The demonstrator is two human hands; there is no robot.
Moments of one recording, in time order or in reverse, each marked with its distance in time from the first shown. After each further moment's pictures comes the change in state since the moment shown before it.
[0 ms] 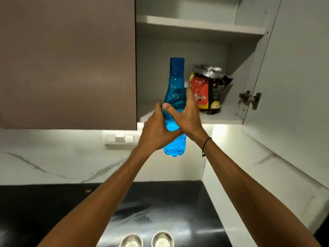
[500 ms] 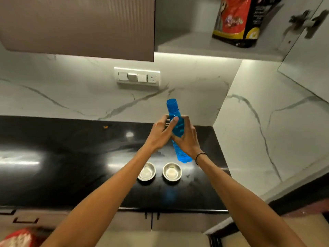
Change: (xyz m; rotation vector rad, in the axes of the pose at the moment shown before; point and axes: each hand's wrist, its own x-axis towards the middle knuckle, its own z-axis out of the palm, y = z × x) left_hand -0.168 -0.139 0.066 -0.386 -0.221 -0.428; right_hand -0.239 0.153 0.054 -0.218 -0.295 0.352
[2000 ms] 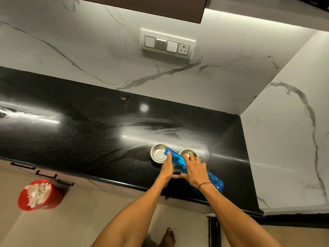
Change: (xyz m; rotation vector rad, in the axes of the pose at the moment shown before) left_hand -0.089 -0.222 0.063 -0.555 0.125 -0.868; right_hand -0.112 0.136 0.105 -0.848 -0.686 0.169
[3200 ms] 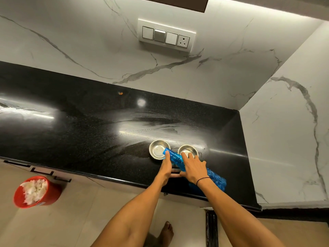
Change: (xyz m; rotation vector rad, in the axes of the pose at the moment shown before) left_hand 0.029 -0.027 -0.007 -0.047 -0.042 -0.086; right_hand 0.001 -0.008 -0.009 -0.011 -0.167 0.040
